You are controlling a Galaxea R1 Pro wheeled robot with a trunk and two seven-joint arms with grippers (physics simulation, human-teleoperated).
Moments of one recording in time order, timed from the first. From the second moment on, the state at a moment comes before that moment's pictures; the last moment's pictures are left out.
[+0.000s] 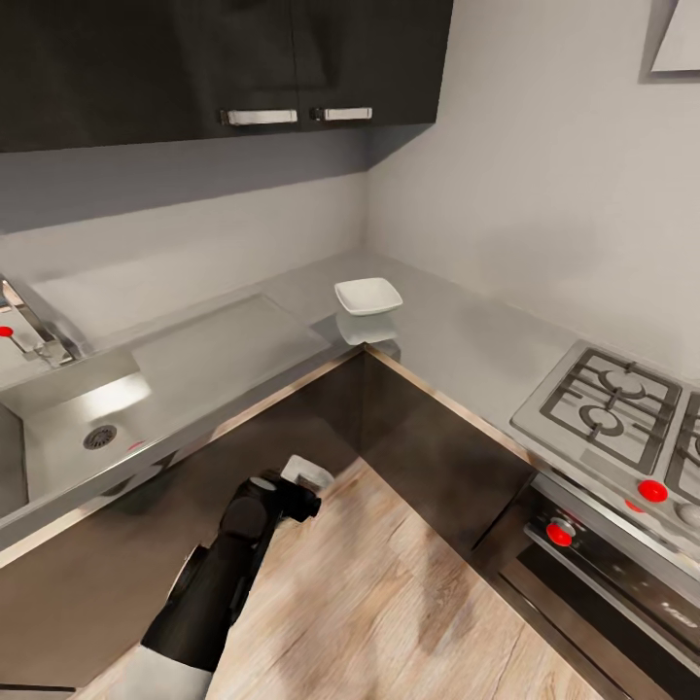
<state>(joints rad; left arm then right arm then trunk) -0.51 -0.15 -0.24 -1.40 -0.52 0.99 -0.32 -0.05 0.05 -0.01 -0.48 0.02 -0.38 -0.24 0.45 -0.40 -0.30</state>
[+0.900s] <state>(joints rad) -0.77 -0.15 -0.25 -1.55 -0.51 1.01 -0.45 -0.05 0.04 -0.02 -0.45 0.02 -0.38 -0.24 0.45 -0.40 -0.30</state>
